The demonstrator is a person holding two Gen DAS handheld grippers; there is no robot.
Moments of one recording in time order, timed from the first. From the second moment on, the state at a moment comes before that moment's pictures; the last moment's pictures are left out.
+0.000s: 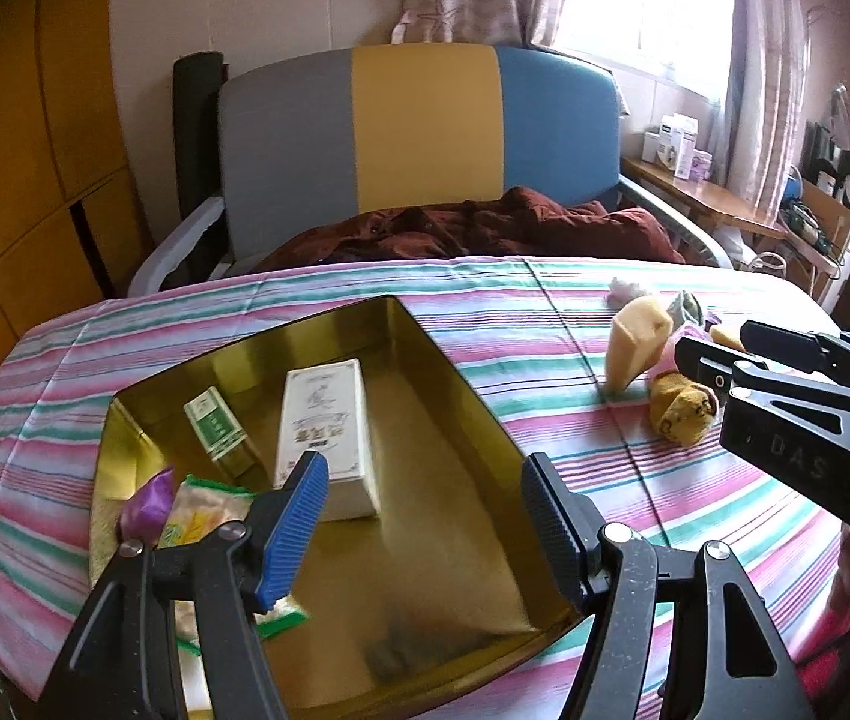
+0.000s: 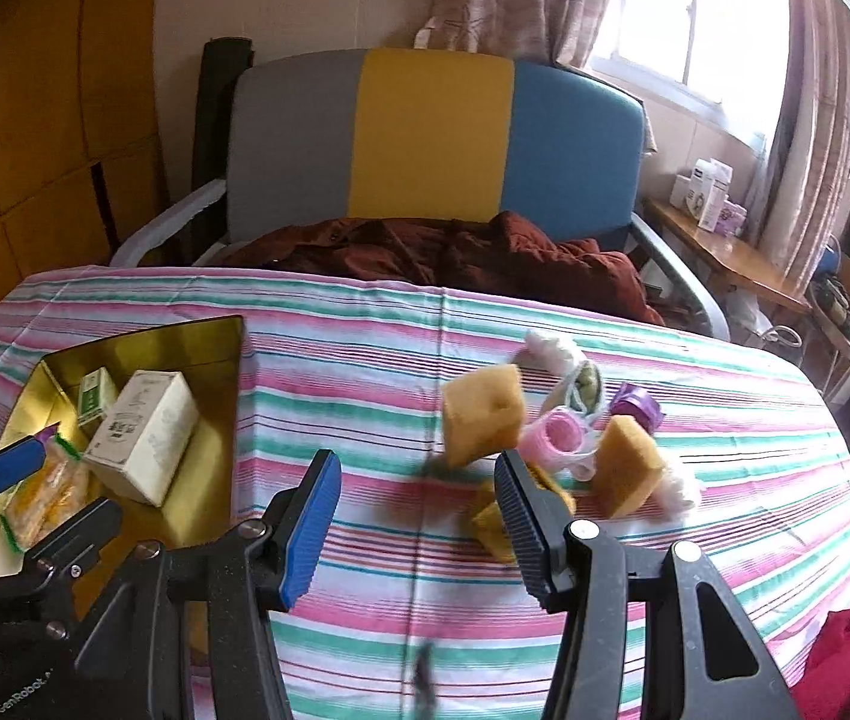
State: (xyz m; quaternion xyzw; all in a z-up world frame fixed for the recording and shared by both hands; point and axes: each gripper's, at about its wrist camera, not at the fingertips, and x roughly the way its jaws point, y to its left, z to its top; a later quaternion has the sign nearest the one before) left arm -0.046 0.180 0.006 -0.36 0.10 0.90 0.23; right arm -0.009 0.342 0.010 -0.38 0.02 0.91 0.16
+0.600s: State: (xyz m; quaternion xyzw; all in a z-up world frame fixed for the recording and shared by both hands) left arm -0.070 0.243 -0.002 -0.37 0.11 0.88 0.29; right arm -0.035 0.486 -0.013 -0.41 0.08 0.87 0.25
